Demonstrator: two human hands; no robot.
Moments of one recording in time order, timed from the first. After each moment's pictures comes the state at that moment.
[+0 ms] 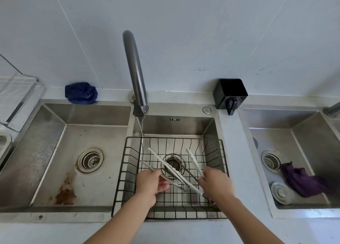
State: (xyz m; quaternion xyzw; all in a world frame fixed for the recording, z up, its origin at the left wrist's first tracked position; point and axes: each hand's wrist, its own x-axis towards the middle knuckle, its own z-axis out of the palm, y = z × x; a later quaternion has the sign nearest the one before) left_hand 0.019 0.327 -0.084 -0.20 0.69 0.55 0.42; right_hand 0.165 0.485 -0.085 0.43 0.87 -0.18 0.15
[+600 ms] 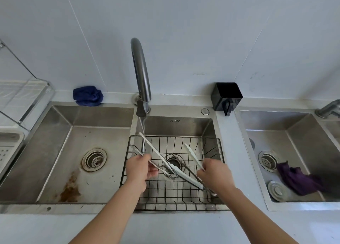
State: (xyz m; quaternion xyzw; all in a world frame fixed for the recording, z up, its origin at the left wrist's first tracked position) left_hand -0.009 0.309 -0.048 -0.16 0.69 0.62 0.34; right_hand 0.162 0.480 -0.041 0.42 0.89 -0.18 0.09
